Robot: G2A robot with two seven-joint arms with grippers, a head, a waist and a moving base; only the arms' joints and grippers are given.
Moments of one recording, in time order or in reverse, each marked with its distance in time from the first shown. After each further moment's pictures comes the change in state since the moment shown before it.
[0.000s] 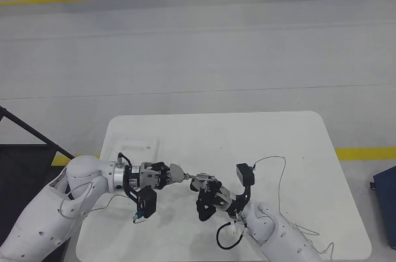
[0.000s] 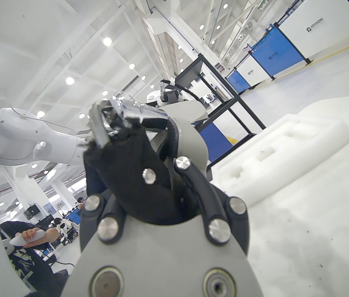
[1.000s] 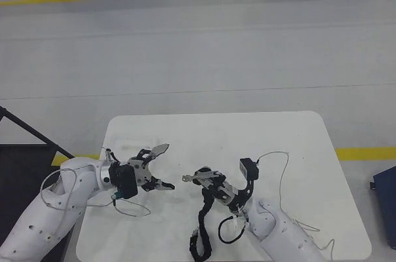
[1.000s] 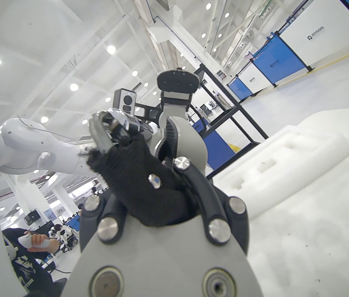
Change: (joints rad) left arm 0.039 -0.017 -0.061 0.111 -0.427 -0.206 0.008; right arm 0.035 -0.001 0.003 0.001 0.044 0.000 -0.015
